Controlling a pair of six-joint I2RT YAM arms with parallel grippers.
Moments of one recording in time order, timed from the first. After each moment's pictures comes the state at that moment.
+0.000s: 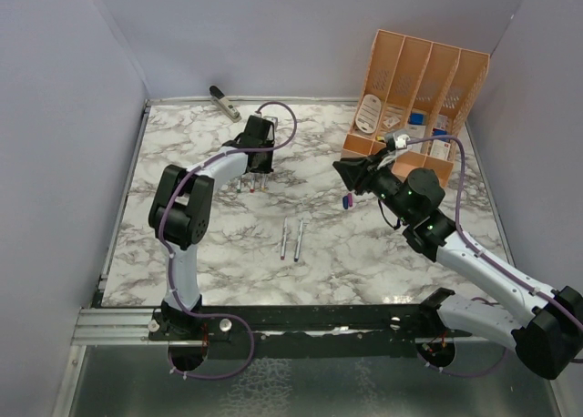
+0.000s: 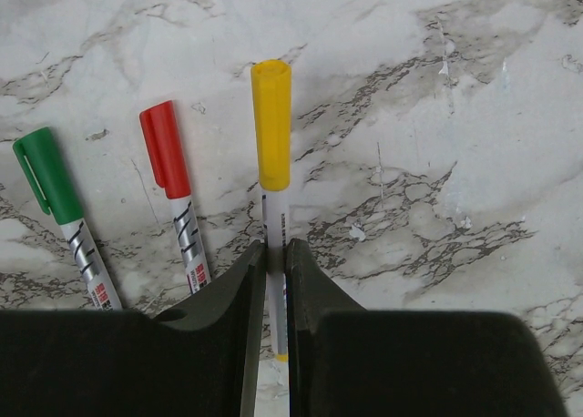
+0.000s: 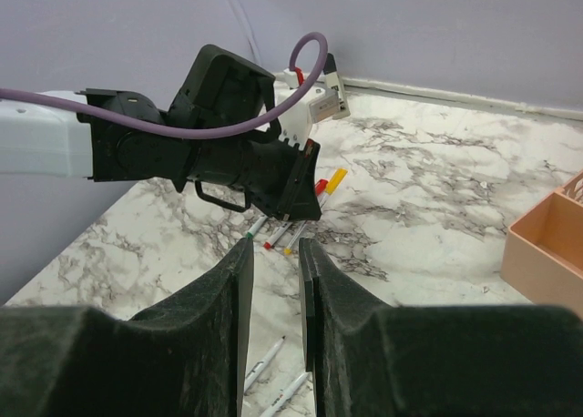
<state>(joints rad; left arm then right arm) -0.38 2.01 1.42 -0.29 -0.04 -0.19 0.61 1.02 0.70 0.39 -0.05 0.30</state>
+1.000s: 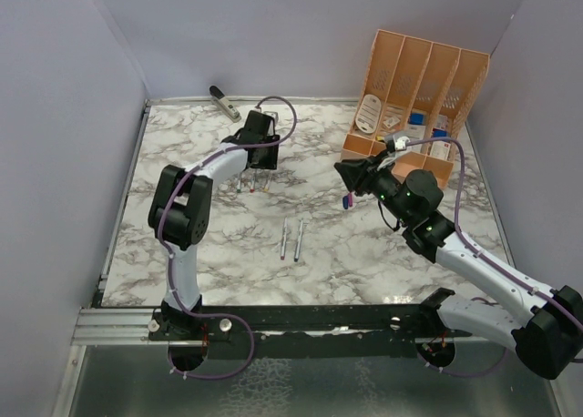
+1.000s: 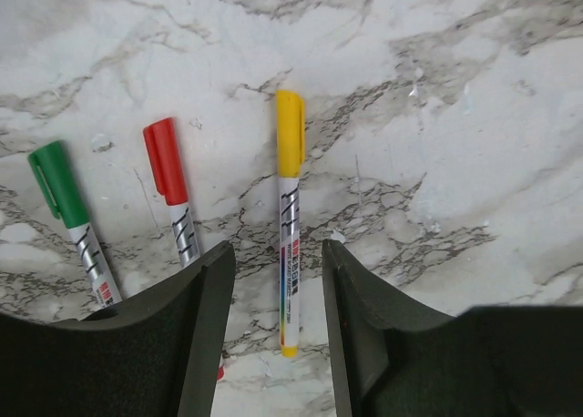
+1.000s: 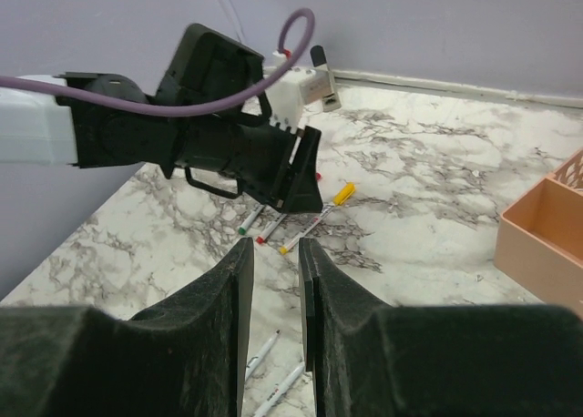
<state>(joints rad) -0.38 2.02 1.47 -0.33 -0.03 -0.22 0.61 1.02 0.68 0.39 -0.02 0.30</state>
